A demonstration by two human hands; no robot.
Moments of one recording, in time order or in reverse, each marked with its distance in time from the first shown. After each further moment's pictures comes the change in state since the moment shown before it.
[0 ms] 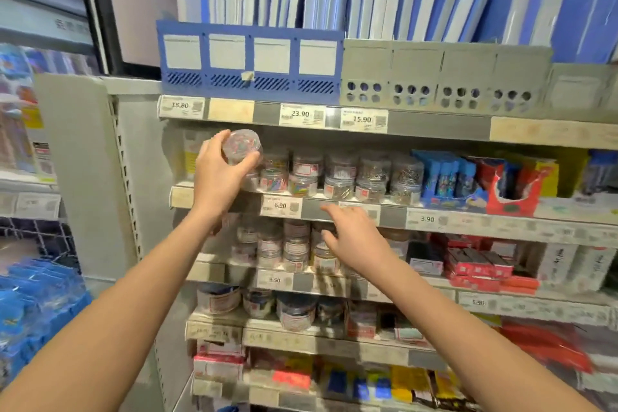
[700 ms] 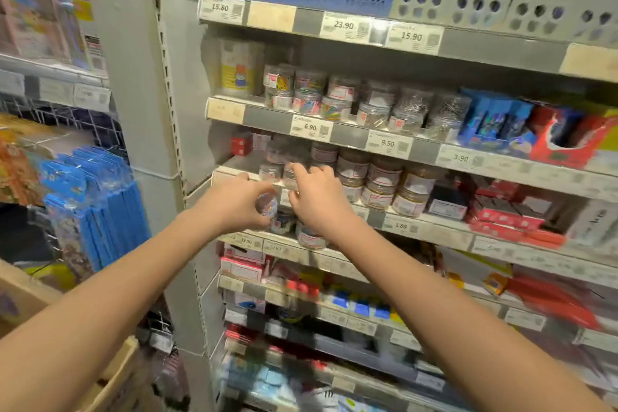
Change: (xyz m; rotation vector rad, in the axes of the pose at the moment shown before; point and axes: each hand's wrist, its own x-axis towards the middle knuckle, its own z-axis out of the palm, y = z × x) left_hand -0.146 -0.033 -0.047 0.724 -0.811 0.063; right_hand -0.033 -0.071 0.059 -0.036 -0.091 -0.148
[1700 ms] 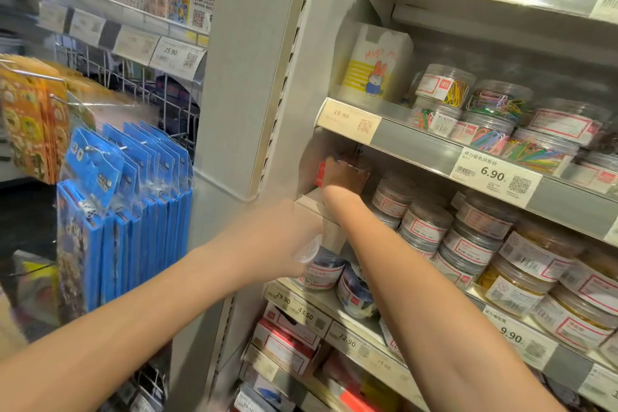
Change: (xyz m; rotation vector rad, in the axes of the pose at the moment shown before) left_hand 0.058 -0.146 0.068 0.066 0.103 -0.061; right_hand 0.296 -0.059 0.188 0.065 0.121 0.200
